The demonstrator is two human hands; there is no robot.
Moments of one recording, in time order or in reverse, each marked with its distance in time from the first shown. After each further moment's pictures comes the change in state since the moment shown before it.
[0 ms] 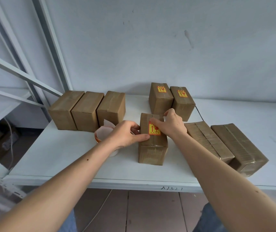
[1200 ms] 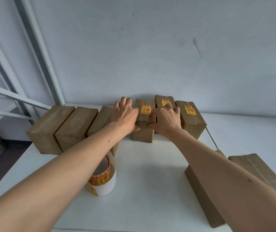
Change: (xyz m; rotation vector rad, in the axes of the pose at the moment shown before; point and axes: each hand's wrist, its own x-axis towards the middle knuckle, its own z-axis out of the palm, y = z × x) left_hand 0.146 0.020 -0.036 1.073 0.243 0.135; right_hand 0.119 -0.035 0.014 -0.492 0.120 -0.448
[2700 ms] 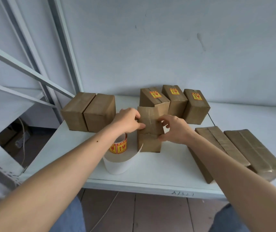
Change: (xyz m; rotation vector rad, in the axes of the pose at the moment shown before) left_hand -0.123 -0.011 -0.043 -0.630 -0.229 -0.145; right_hand -0.120 -0.017 -0.031 0.428 -0.303 -0.015
